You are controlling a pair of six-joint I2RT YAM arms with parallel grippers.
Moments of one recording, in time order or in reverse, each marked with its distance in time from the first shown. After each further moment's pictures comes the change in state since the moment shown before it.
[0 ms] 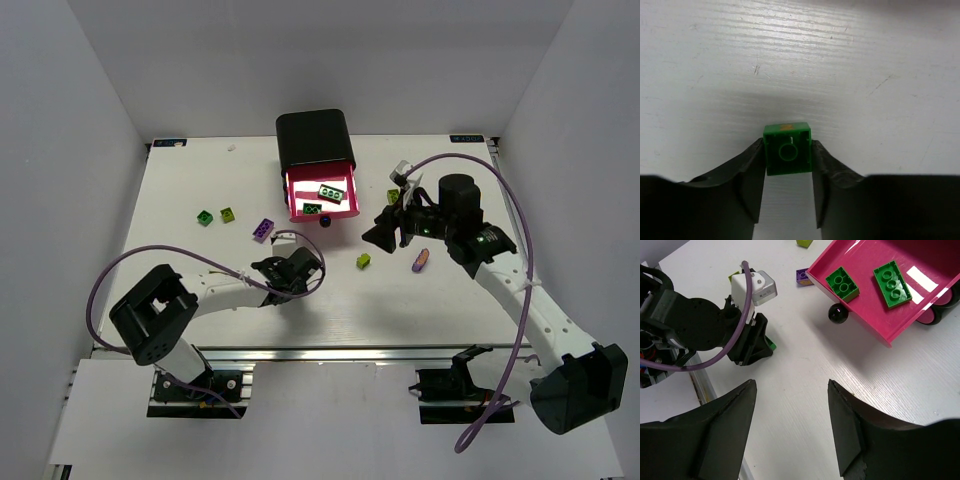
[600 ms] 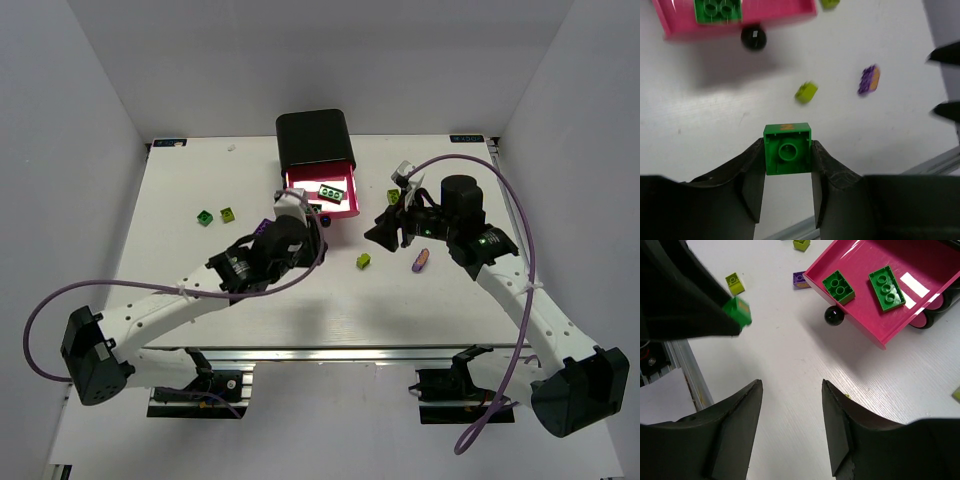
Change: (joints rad) left arm -0.055 -0.343 0.185 -0.025 0.130 0.210; right arm -0.007 -0.017 -0.013 0.014 0.001 -0.021
